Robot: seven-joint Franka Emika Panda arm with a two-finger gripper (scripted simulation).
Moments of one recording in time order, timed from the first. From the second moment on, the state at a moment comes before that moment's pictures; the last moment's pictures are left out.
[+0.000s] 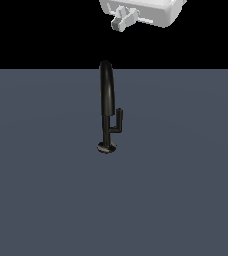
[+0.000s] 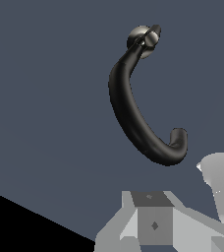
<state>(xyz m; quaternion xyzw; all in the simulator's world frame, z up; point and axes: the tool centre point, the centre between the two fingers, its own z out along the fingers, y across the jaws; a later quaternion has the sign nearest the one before) -0.036 -0.010 0.379 -0.88 0.27 0.29 0.26</state>
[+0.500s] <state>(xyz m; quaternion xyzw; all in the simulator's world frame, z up) 0.007 -0.019 0.321 -0.80 0.34 0.37 0.33</state>
